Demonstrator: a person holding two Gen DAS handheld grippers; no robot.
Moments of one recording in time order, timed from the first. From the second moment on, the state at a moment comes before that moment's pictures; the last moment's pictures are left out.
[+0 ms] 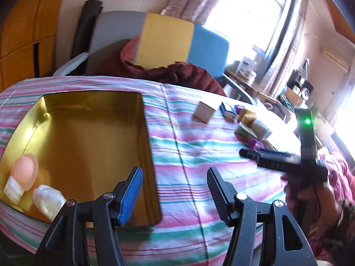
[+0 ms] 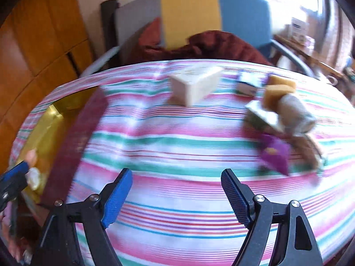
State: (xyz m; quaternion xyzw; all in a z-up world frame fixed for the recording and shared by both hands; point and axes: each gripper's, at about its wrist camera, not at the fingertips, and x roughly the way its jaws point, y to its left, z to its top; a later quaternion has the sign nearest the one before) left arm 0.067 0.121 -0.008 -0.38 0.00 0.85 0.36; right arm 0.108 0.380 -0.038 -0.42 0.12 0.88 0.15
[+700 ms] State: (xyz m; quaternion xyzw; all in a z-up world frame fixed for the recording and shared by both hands) left arm 0.103 0.170 -0.035 -0.43 0.04 0.80 0.42; right arm 0.106 0.560 -0.082 -0.49 0.04 0.84 0.23
